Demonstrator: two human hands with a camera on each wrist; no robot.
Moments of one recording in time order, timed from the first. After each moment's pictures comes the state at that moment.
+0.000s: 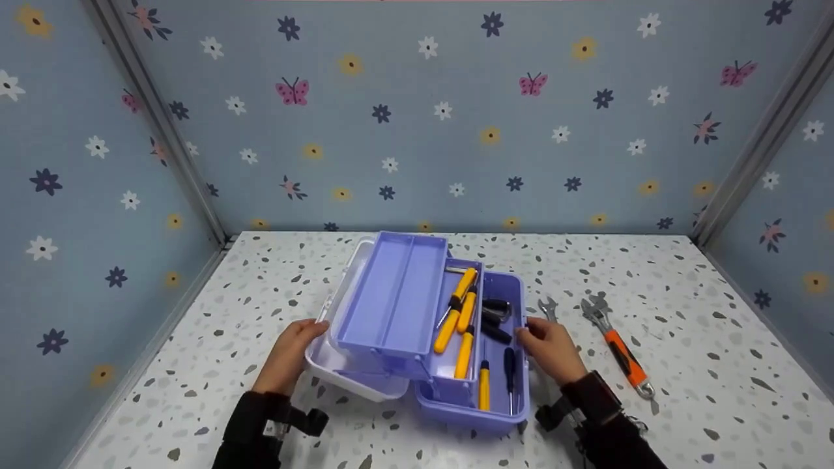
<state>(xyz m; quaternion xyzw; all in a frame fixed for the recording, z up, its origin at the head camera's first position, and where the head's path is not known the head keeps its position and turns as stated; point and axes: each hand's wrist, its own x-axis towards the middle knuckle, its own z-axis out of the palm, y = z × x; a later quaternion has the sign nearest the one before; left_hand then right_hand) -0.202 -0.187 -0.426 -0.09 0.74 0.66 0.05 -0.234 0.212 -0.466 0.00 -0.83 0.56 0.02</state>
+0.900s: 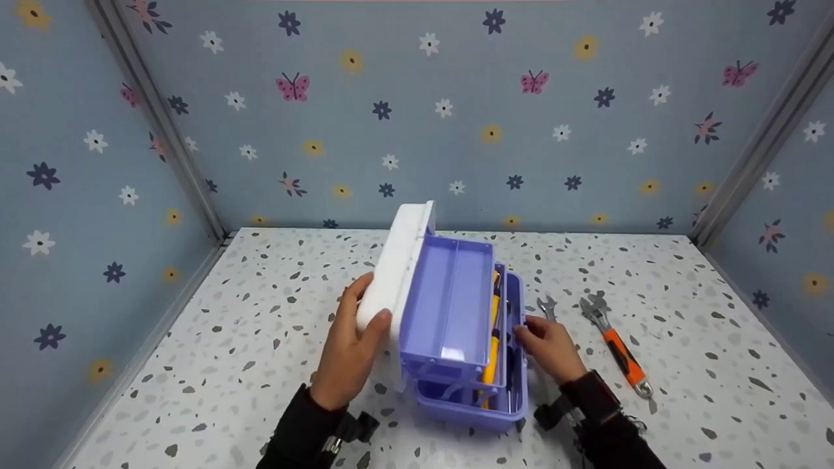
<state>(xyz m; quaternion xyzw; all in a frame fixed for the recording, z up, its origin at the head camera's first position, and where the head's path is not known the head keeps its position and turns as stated) -0.169 -0.099 -0.381 0.15 0.76 0.62 -0.12 -0.233 0.212 -0.458 -0.02 -0.82 0.57 -0.01</state>
